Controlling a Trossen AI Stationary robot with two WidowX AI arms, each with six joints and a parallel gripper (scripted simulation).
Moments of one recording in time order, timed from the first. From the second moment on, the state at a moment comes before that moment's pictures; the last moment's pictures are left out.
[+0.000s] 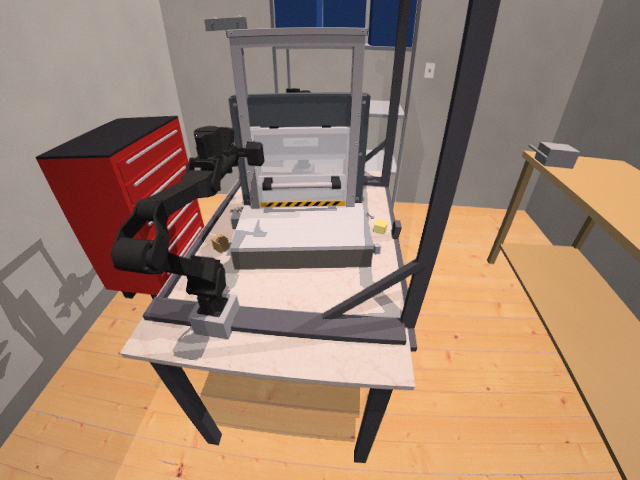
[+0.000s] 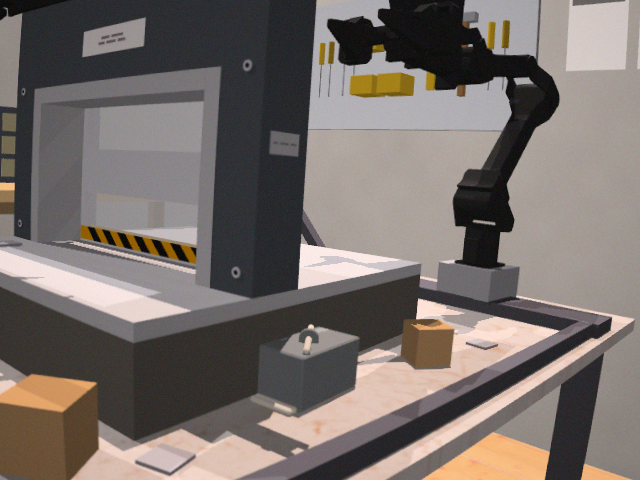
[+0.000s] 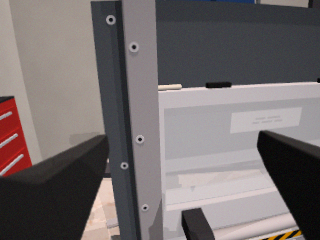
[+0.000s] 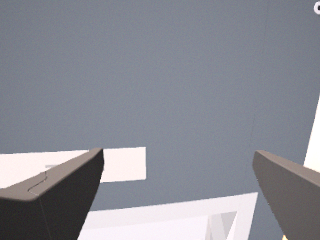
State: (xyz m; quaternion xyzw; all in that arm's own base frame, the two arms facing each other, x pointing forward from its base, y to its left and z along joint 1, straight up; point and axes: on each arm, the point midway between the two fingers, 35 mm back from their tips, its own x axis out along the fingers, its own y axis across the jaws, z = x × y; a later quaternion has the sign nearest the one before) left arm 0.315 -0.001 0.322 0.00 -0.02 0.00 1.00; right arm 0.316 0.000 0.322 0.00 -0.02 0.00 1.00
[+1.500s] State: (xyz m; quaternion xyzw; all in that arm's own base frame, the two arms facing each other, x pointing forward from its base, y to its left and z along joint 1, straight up) left arm 0.314 0.000 0.323 0.00 -0.02 0.00 1.00; right arm 0.155 -0.276 0.322 -0.01 -0.02 -0.50 0.86
